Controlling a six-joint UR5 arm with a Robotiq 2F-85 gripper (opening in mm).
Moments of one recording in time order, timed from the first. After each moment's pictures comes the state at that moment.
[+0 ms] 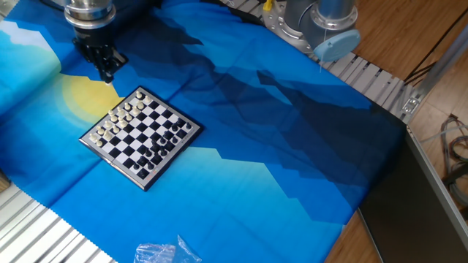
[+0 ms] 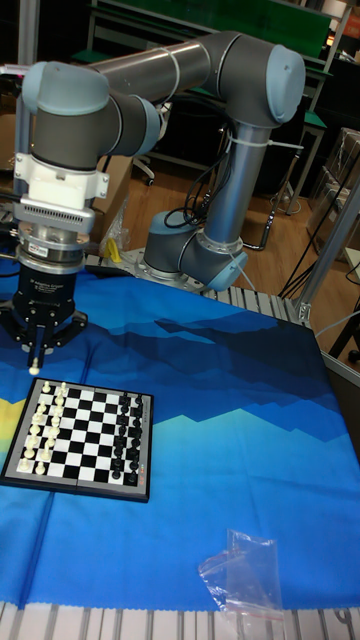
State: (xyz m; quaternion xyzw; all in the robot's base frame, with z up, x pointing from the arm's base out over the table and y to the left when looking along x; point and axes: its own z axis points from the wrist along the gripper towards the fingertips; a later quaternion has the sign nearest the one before) arm 0.560 -0.193 0.124 -0.07 0.99 -0.01 0.07
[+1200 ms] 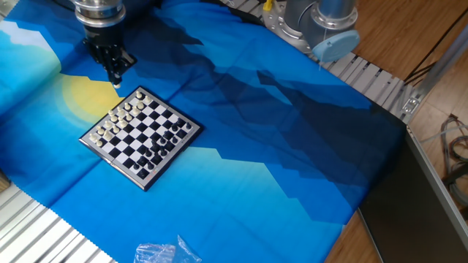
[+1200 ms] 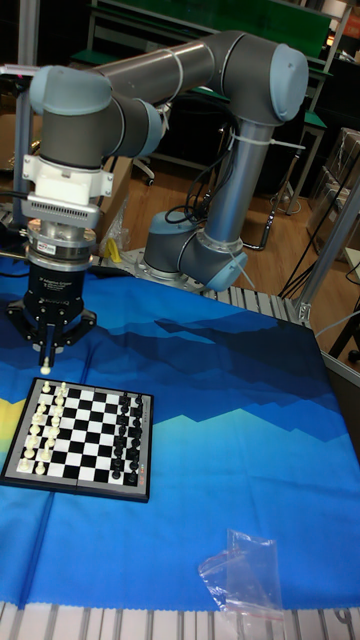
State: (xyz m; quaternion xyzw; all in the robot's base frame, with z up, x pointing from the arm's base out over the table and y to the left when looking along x) arm 0.548 -0.182 0.115 -0.05 0.99 0.00 0.09
